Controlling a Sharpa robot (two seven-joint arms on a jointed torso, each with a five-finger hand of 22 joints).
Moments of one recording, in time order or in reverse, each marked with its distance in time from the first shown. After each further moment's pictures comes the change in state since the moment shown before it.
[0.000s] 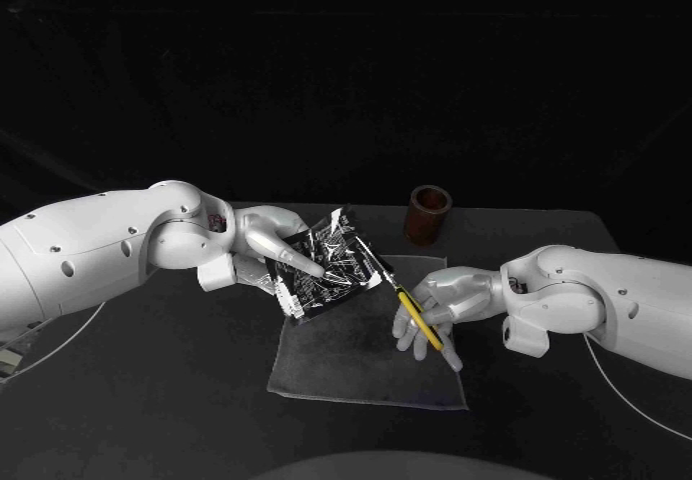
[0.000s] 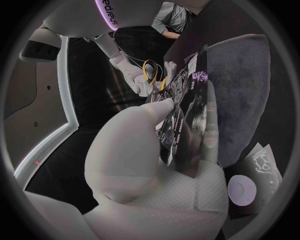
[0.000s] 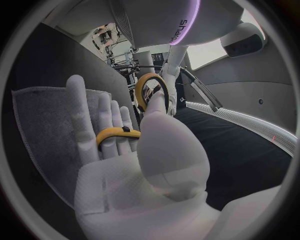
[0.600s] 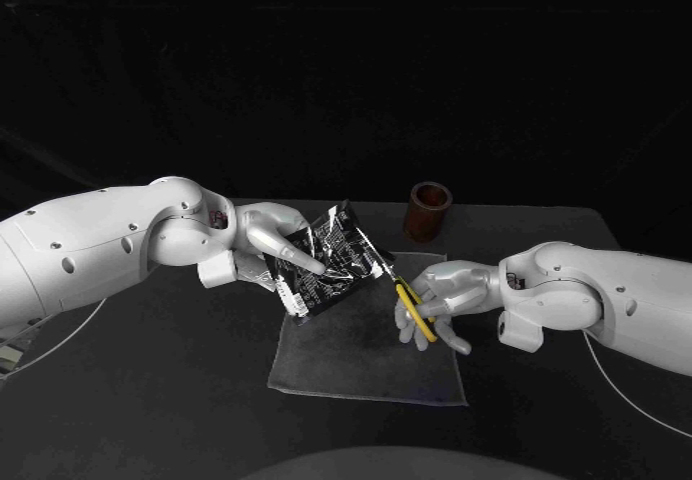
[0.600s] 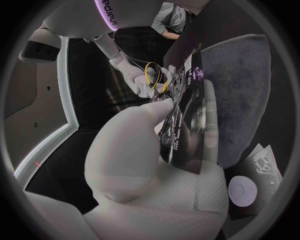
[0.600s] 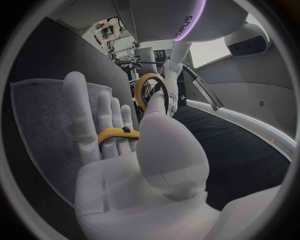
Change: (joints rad) left arm 0.001 0.004 0.000 0.002 -0.003 0.001 -0.002; left_hand 0.000 0.000 0.000 0.000 -0.001 -0.001 0.000 0.004 0.000 0.000 0.000 -0.001 0.000 -0.003 -0.002 0.000 0.001 0.003 -0.001 0.002 0.000 0.001; right arm 0.000 0.004 -0.001 0.003 -0.011 -0.064 0.010; right_hand 0.004 0.012 -0.024 -0.004 0.005 0.001 0.001 0.128 0.198 0.008 0.001 0.119 0.133 0.003 0.000 0.083 0.217 -0.057 0.132 -0.111 0.171 0.178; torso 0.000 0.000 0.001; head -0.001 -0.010
